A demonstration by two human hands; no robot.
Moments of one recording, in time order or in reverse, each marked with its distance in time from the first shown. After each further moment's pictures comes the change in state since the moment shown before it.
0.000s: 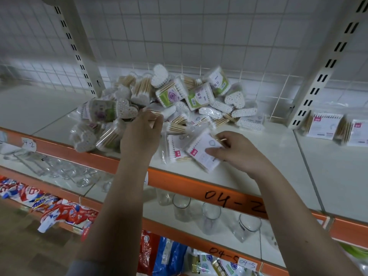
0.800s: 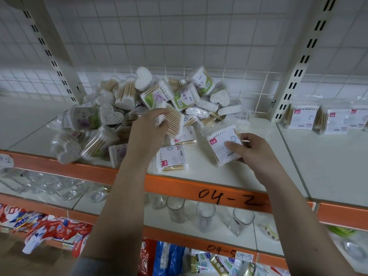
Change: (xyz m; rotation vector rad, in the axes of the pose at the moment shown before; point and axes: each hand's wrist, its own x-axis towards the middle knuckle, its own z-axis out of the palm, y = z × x) left_hand 0.005 0.019 0.014 -0.240 -0.151 0.215; right_hand -0.022 0.033 -0.020 0.358 0.362 0.185
